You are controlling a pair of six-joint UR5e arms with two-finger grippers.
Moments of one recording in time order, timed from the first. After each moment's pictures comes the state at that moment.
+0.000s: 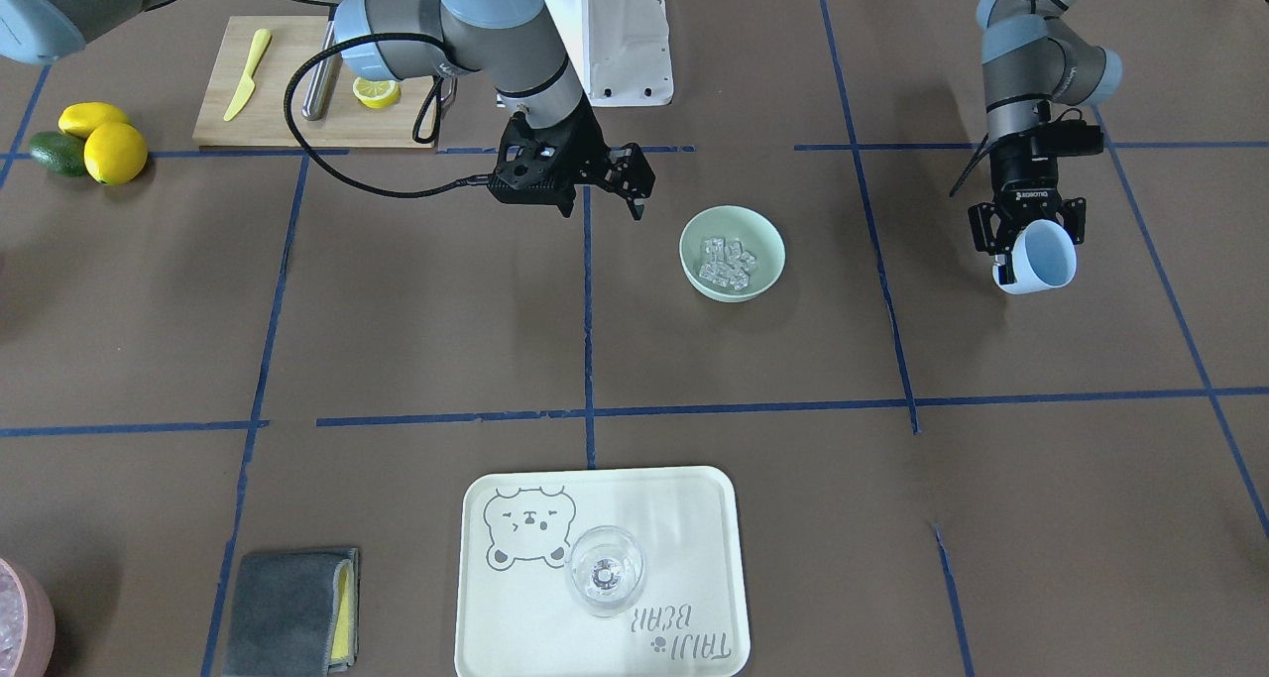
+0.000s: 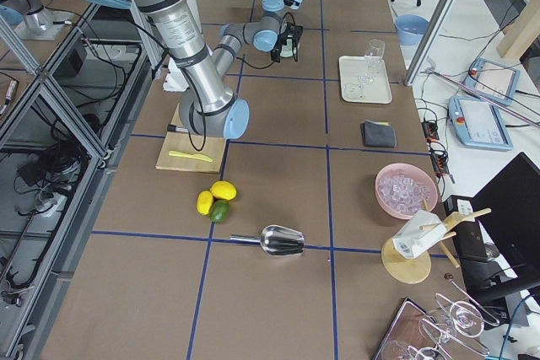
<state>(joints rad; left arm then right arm) -0.29 -1.37 -1.51 -2.86 -0.61 -1.23 0.44 -0.87 1.70 -1.32 1.84 1.66</state>
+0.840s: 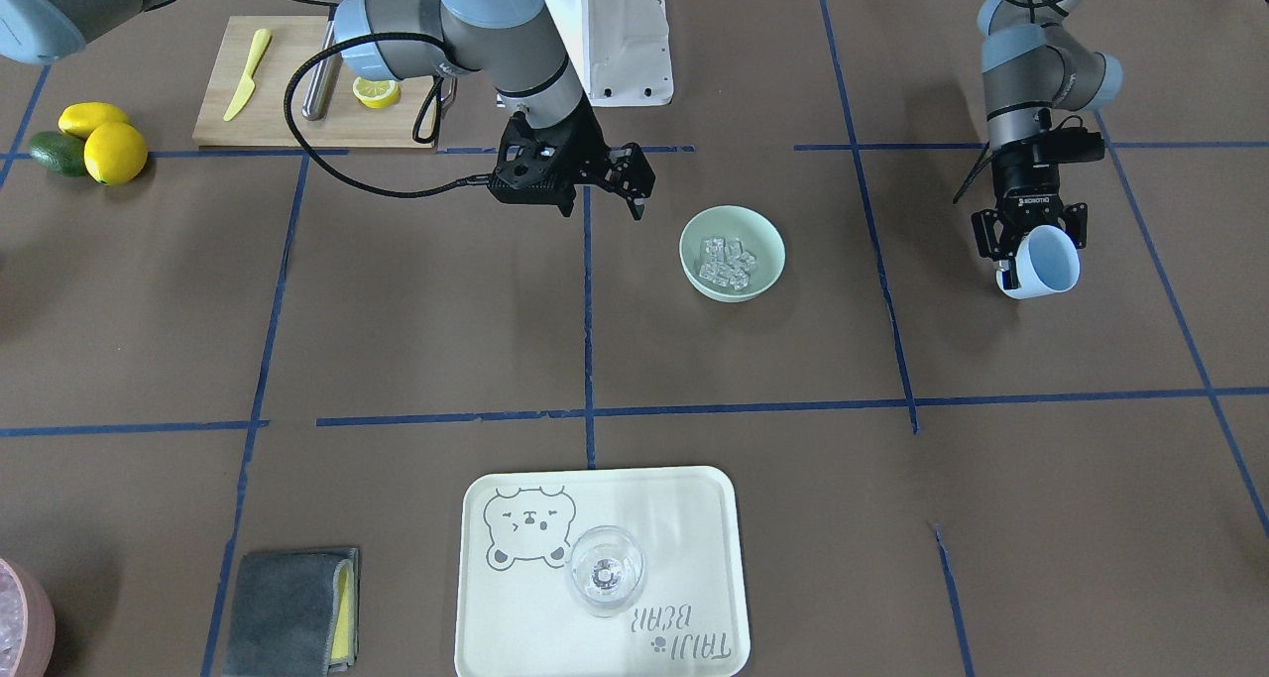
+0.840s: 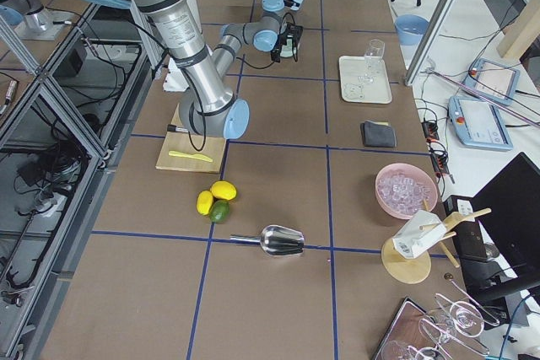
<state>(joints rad) -0.29 -1.38 -1.49 -2.87 -0.60 -1.26 0.44 -0.87 1.70 -1.32 1.84 1.66</state>
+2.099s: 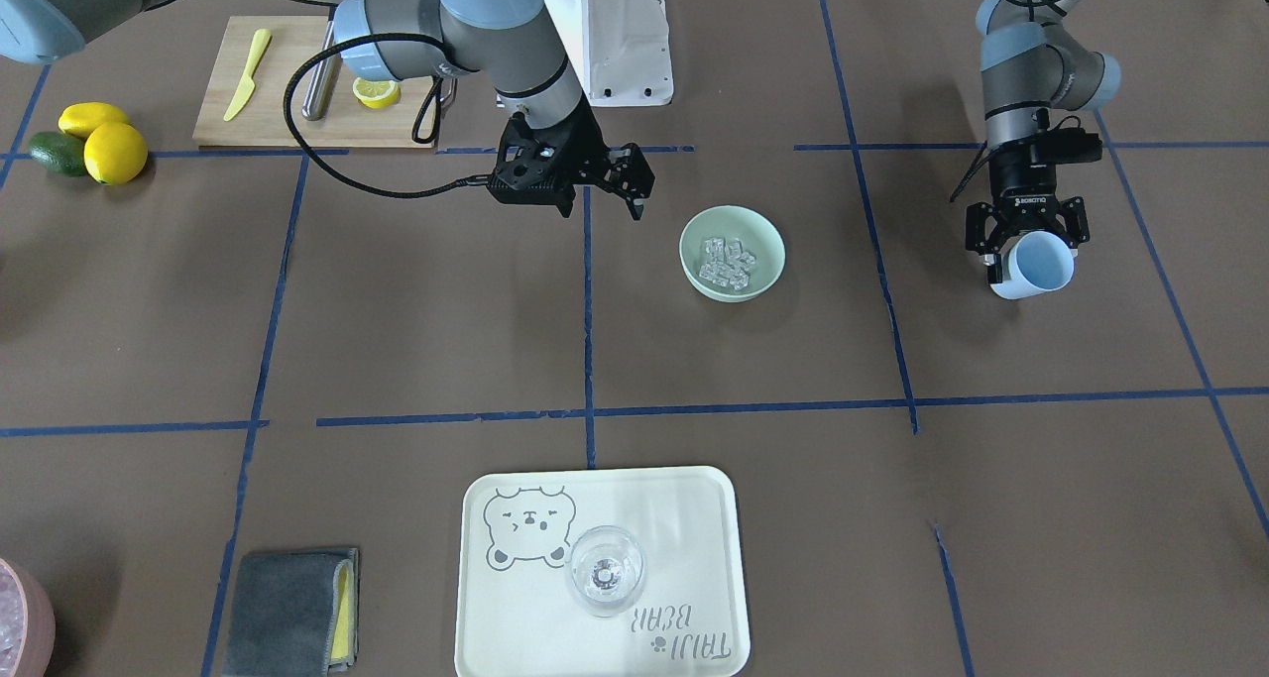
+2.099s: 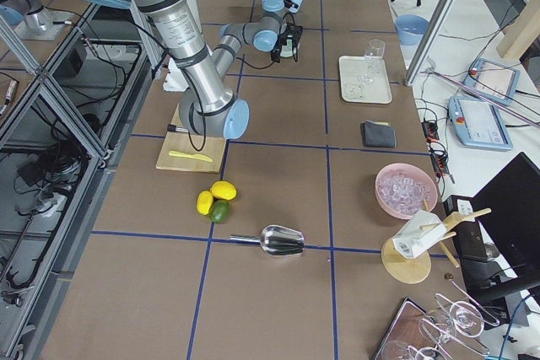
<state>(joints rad) -0.30 -1.38 -1.50 -2.87 -0.64 -1.25 0.44 -0.87 1.70 -1.32 1.84 1.66</state>
